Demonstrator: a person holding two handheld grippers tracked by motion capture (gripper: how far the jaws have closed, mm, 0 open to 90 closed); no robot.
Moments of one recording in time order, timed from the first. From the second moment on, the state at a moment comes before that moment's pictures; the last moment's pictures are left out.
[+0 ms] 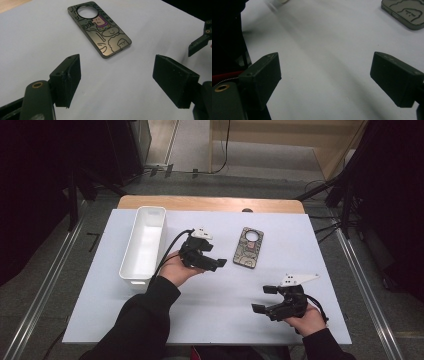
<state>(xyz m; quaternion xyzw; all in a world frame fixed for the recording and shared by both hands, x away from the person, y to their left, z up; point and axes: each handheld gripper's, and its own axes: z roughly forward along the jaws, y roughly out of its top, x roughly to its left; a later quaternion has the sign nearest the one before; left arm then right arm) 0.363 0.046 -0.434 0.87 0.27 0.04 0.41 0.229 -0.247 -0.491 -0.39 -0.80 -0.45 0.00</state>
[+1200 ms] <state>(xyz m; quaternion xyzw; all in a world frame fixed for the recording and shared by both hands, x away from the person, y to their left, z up) 0.401 -0.013 -0.443 0.86 0.30 0.05 0.40 0.228 -0.245 -0.491 -0.38 -0.80 -0.46 0.01</state>
